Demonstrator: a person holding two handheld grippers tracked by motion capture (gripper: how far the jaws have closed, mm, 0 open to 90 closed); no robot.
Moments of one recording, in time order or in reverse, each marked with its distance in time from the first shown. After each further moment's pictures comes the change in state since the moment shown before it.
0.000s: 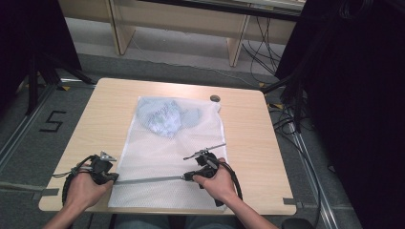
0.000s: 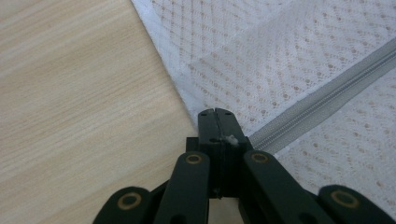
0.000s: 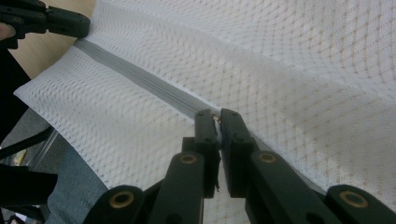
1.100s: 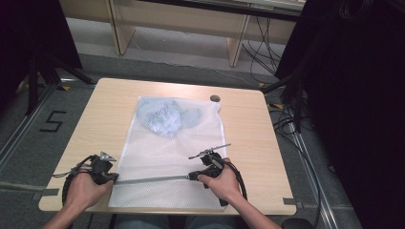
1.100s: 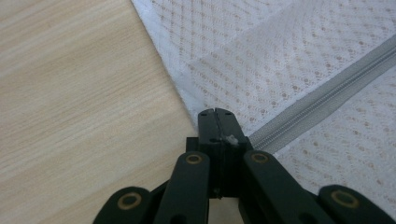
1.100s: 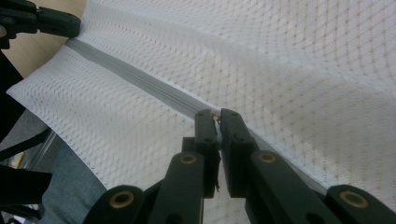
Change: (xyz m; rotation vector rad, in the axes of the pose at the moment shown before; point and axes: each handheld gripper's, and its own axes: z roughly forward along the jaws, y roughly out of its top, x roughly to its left) left arm 0.001 0.000 0.000 0.001 -0.006 0.003; right arm -0.009 -0.004 -0.009 0.007 -0.010 0.039
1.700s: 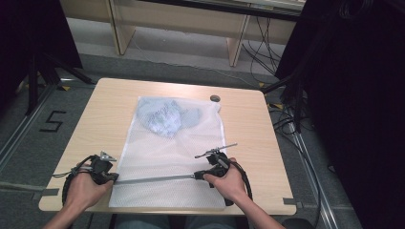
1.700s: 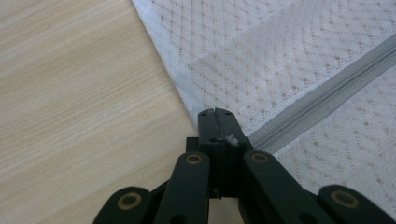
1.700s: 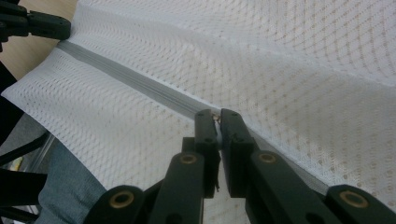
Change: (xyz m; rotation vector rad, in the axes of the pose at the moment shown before) left arm 0.000 0.000 0.000 -0.002 0.002 -0.002; right arm -0.013 -0.004 -0.011 -0.007 -0.022 0.018
